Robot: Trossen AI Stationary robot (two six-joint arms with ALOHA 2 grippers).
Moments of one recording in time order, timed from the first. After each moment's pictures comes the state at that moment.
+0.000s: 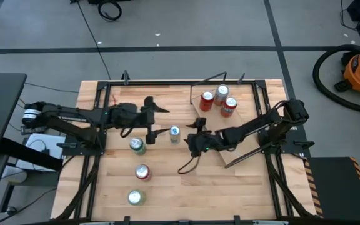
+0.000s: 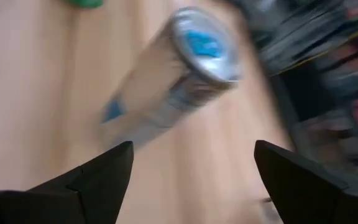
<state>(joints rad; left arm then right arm) 0.00 1.13 0.81 0.06 -0.16 0.24 0.19 1.70 0.92 0.07 0.64 -0.20</state>
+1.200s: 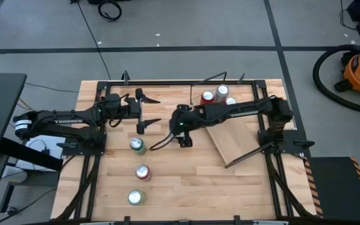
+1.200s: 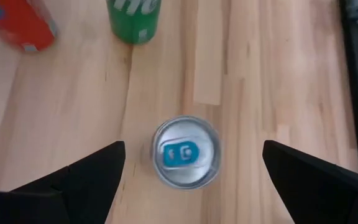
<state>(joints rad) 0.28 0.97 0.50 0.46 0.19 0.26 0.03 1.88 1.66 -0.73 0.15 -0.15</state>
